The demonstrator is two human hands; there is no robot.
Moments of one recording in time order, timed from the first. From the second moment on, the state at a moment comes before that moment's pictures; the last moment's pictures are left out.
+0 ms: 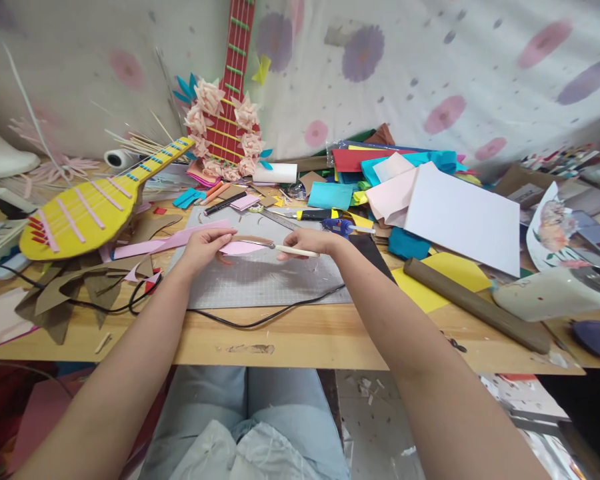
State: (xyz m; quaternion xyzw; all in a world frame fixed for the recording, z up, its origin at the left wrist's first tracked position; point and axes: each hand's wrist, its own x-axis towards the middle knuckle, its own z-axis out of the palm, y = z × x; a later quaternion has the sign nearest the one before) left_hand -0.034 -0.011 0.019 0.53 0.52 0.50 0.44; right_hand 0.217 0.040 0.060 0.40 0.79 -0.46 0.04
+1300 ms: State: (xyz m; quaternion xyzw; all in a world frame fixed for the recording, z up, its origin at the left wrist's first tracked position) left_hand -0.034 -0.012 0.021 0.53 0.51 0.50 0.46; right_hand 0.214 0.033 0.065 0.42 0.80 -0.42 0.04
